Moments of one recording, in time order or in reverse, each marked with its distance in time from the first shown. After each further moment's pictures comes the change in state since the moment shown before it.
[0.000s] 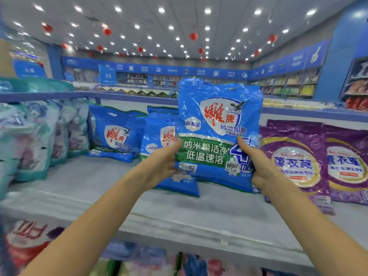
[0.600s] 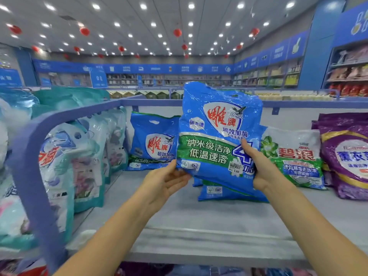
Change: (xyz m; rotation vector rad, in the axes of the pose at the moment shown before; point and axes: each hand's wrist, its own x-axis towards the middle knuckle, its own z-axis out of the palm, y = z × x) left_hand -0.026 0.010 -0.196 -0.287 0.188 -0.102; right_hand 0.020 0.076 0.176 0.098 0.072 -0.007
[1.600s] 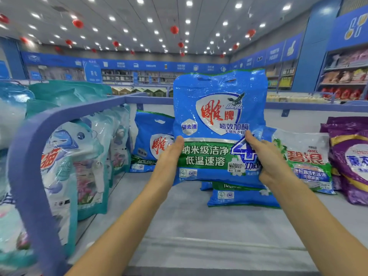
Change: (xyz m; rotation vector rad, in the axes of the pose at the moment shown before) left_hand 0.033 0.021 -0.001 0.350 -0.043 0.308; right_hand 0.003 -0.010 0.037 -0.180 0.066 -0.169
